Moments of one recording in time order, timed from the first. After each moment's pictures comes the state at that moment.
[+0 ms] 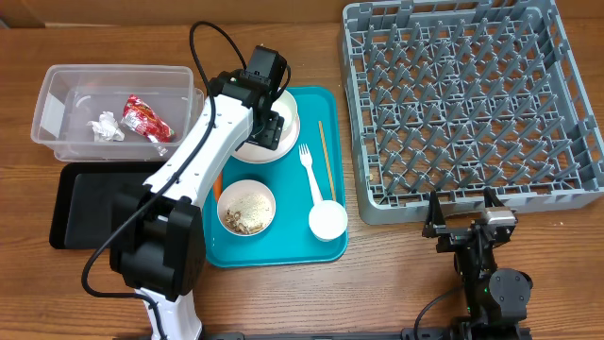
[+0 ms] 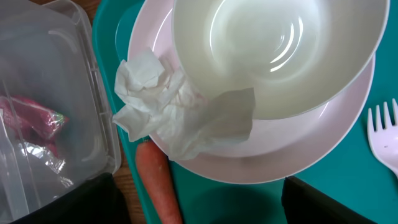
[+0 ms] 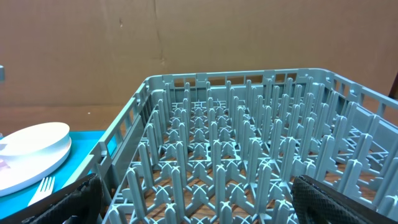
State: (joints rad) left arm -0.36 1.97 1.64 -1.00 -0.28 -0.10; right arm 0.02 0.01 0.02 -0.03 -0.04 0.05
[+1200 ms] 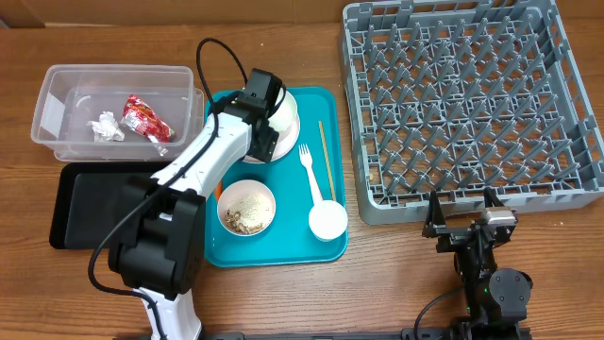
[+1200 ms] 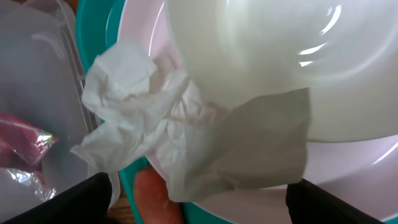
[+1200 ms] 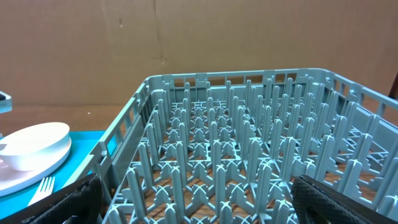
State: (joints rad) left arm -0.34 1.97 1.41 -0.73 -0.35 0.01; right arm 0.02 0.01 0.02 -0.03 -0.04 0.05
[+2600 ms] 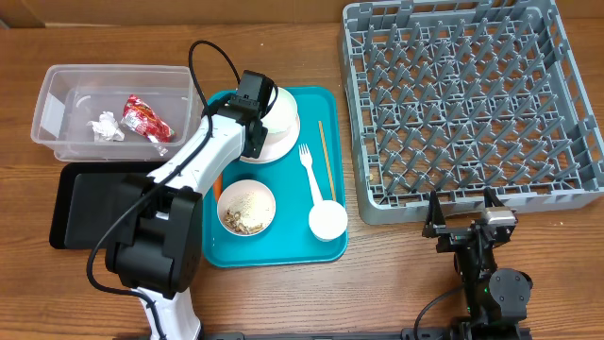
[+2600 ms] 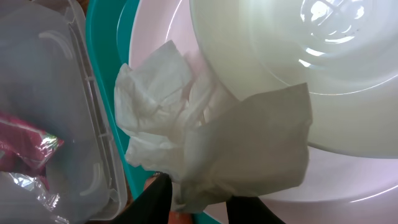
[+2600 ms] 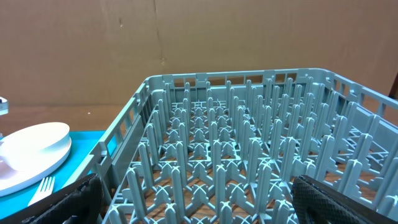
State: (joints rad) left arm -0.31 1.97 1.39 -0.68 -0.36 0.03; right arm 0.02 0.01 0.02 -0.03 -0.04 0.05
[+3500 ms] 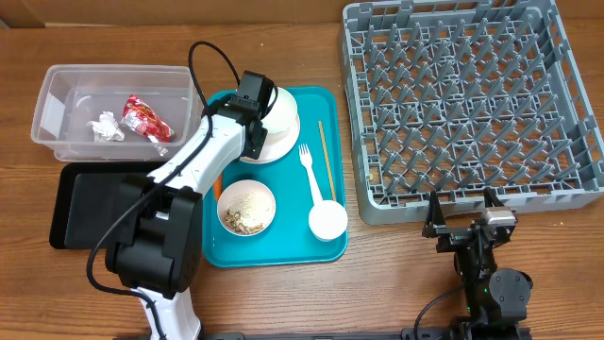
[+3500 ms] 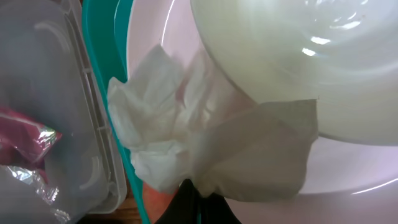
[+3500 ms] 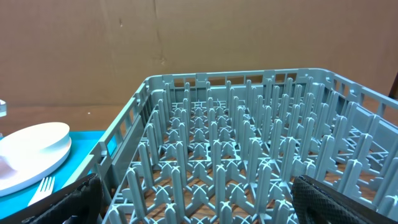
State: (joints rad) left arm -0.31 1.97 1.39 -0.71 -0.36 0.02; right arm 0.02 0.01 0.02 -0.03 -0.04 0.05
